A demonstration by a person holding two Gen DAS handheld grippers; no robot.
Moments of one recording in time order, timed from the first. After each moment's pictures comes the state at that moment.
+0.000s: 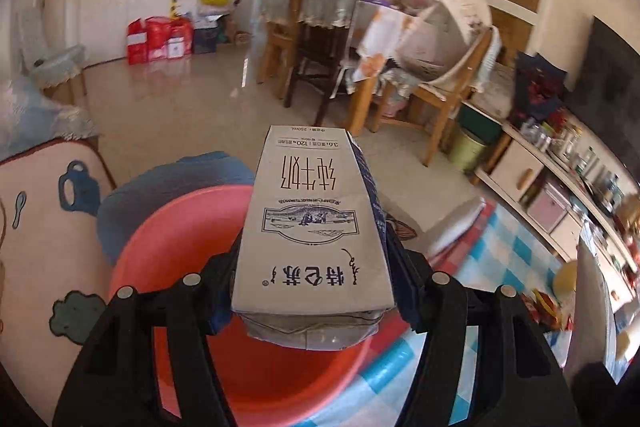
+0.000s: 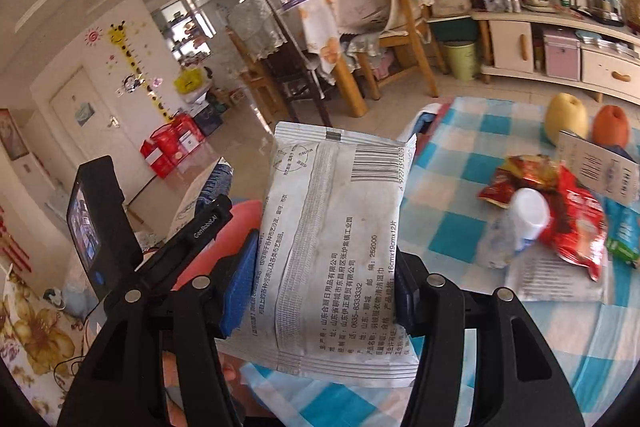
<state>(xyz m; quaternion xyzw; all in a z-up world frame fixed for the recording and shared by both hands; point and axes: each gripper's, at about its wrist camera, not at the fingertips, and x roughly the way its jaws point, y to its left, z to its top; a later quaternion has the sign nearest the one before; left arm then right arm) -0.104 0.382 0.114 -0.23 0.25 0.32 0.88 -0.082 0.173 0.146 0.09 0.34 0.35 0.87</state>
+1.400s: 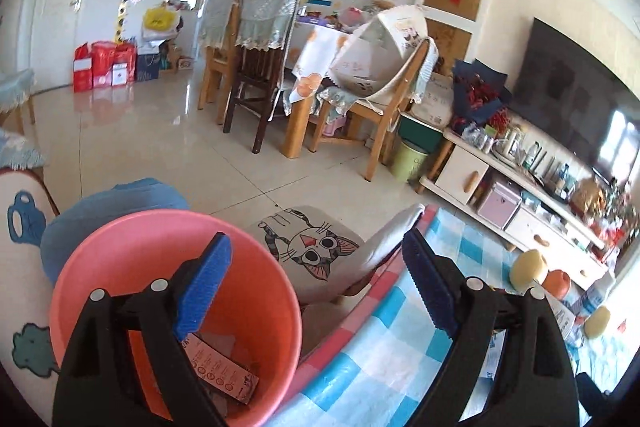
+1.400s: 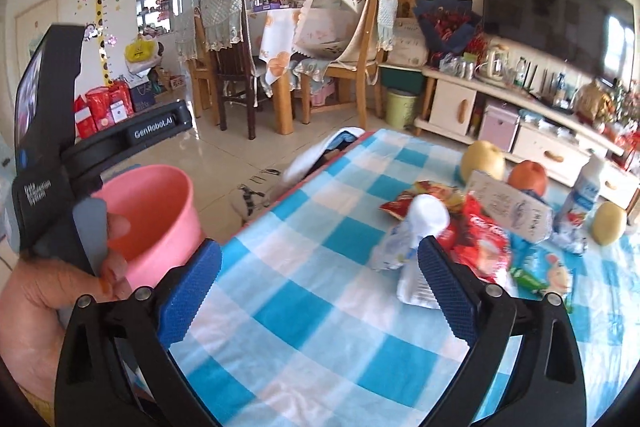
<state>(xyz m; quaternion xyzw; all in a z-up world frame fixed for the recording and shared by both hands) -0.080 0.325 0.112 -0.18 0.19 0.21 0.94 -0.107 0.132 0.098 -0.07 0.26 0.21 0.94</state>
